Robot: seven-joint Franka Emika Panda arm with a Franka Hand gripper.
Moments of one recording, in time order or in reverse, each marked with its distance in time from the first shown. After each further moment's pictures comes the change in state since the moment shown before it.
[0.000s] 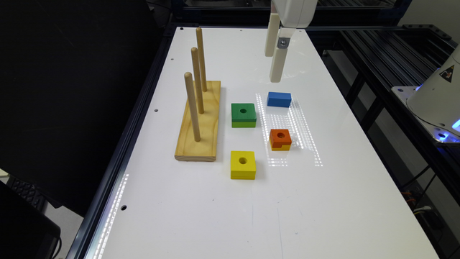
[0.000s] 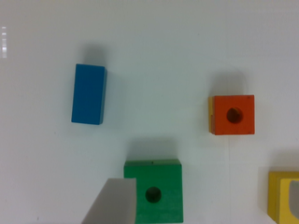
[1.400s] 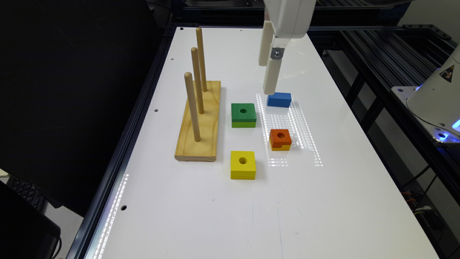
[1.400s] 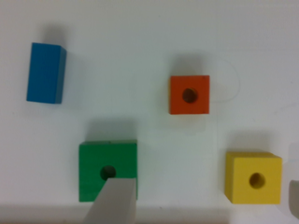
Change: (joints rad) arm 0.001 0.080 0.093 0.099 -0.003 0.000 0.091
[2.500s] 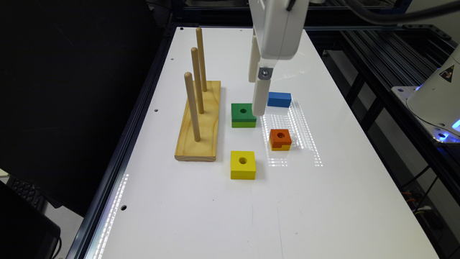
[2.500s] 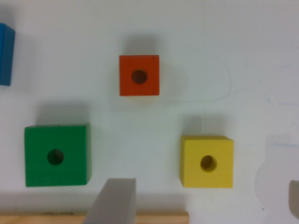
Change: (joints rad) arm 0.000 0.073 0.072 0.072 -0.019 -0.001 0.085
